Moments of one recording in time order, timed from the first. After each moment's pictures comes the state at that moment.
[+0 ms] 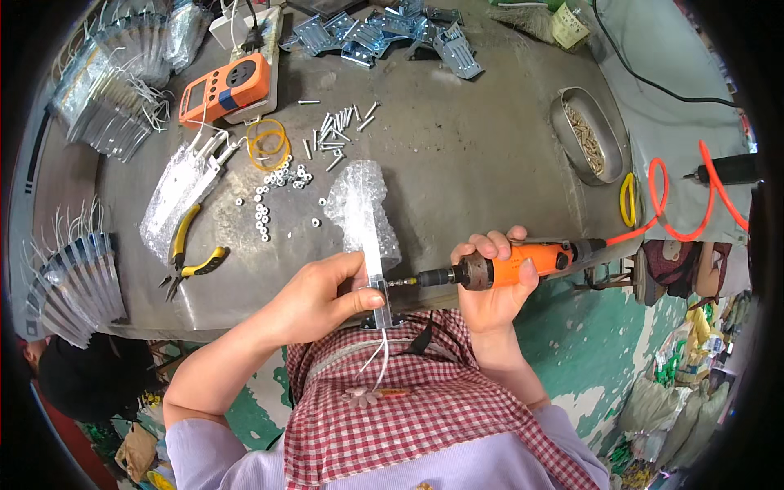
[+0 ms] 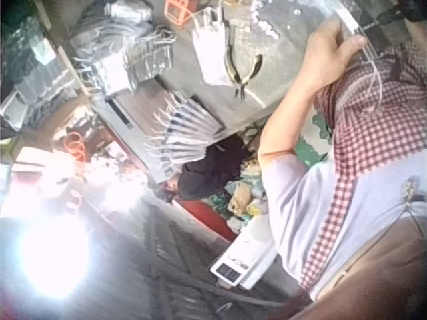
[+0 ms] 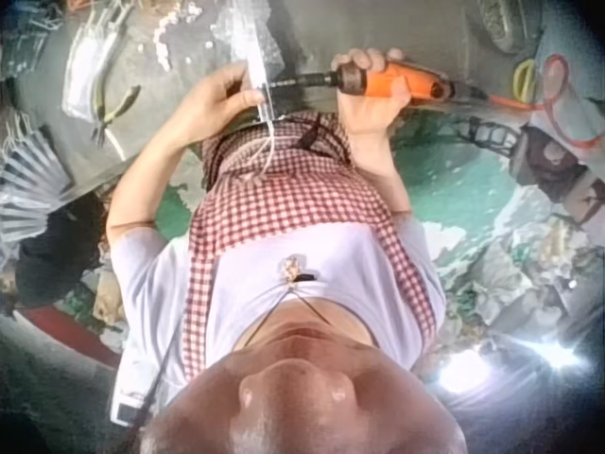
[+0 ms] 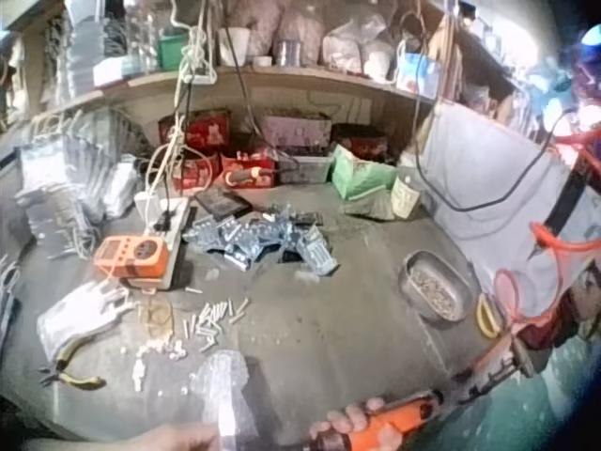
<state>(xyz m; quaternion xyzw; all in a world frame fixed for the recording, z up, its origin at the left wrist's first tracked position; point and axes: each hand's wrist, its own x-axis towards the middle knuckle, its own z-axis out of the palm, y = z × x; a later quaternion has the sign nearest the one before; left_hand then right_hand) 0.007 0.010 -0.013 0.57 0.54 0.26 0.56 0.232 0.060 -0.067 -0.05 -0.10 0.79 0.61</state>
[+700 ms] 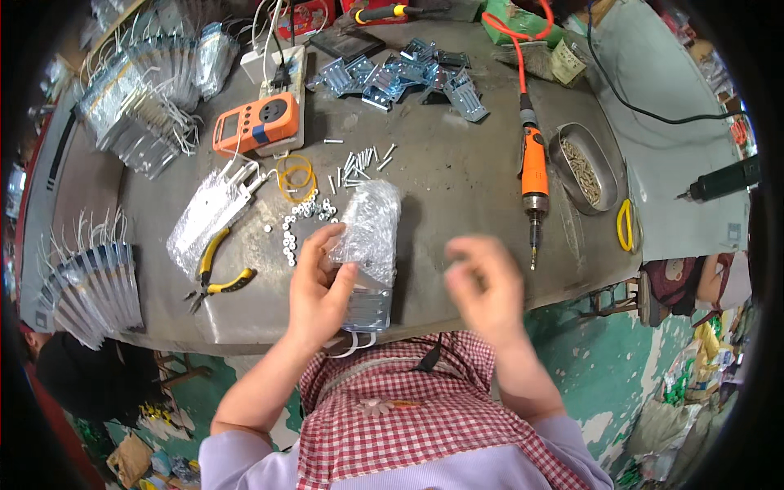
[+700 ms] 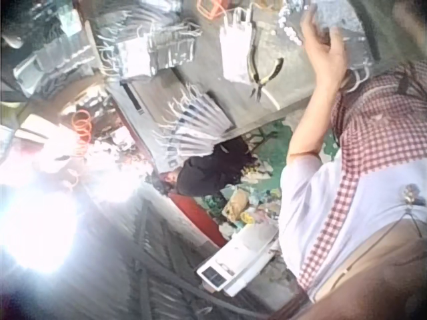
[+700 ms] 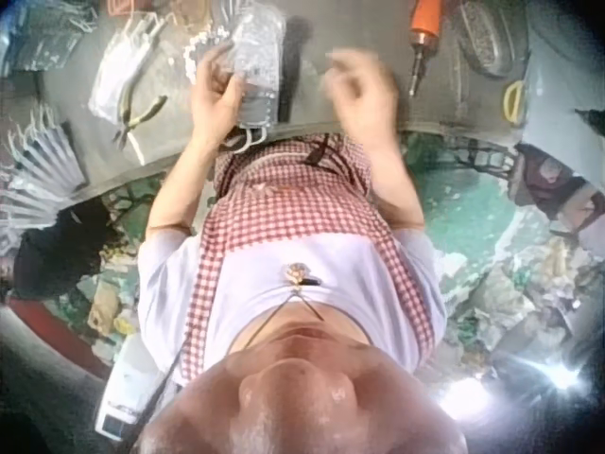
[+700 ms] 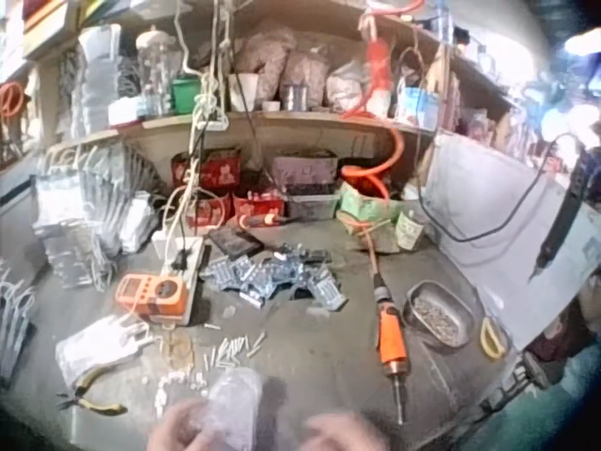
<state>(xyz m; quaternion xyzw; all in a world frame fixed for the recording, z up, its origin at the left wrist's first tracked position) 0.007 0.009 -0.024 0.45 0.63 0.45 0.44 0.221 0.080 -0.010 -0.42 -0.74 0.38 0.36</state>
